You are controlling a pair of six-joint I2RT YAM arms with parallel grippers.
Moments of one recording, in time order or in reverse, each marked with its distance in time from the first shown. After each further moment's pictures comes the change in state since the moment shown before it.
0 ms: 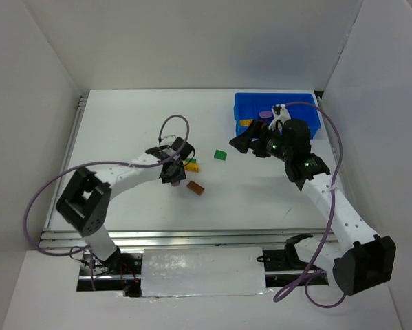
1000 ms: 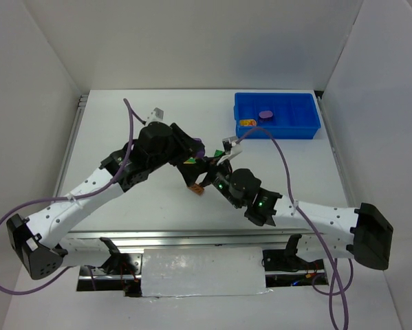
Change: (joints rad) left arm -0.109 -0.471 0.117 0.117 0.200 -0.386; right arm 0.791 0.082 -0.230 0.711 0.752 -0.011
